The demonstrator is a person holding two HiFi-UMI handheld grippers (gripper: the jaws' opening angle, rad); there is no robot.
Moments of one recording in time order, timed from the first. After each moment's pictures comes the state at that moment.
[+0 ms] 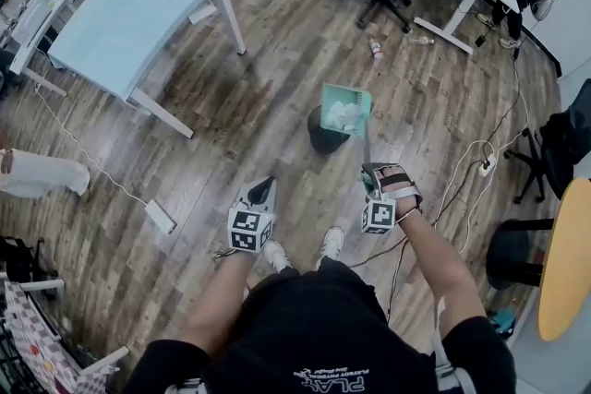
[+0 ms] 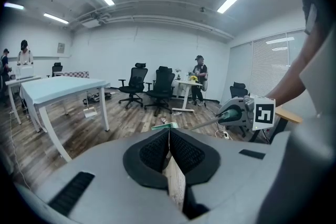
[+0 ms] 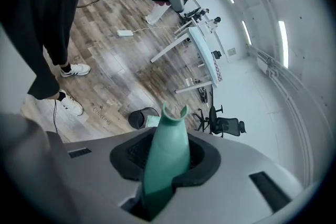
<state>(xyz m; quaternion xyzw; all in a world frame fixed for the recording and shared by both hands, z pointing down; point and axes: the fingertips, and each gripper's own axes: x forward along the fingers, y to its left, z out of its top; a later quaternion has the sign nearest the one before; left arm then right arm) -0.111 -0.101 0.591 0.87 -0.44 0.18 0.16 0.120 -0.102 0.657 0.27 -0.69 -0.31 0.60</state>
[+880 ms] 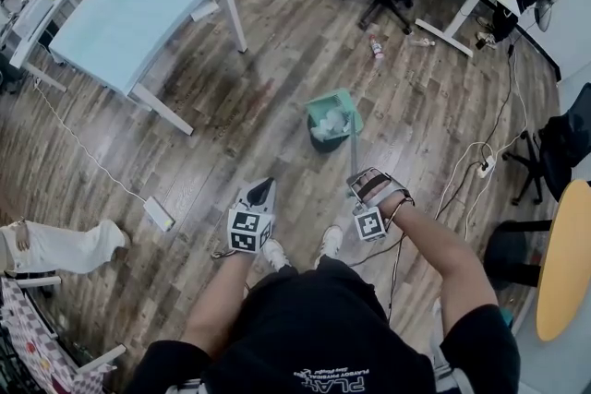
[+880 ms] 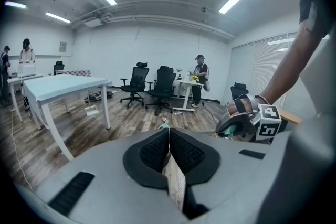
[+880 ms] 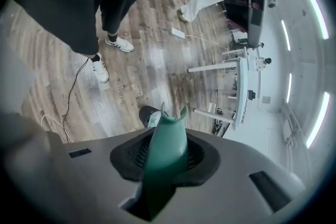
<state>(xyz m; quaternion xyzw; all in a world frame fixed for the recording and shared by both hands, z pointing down) -0.129 -0.088 0.597 0.86 -0.44 0.17 0.17 0.067 -0.059 0.700 0.03 -0.62 -0.47 0.63</state>
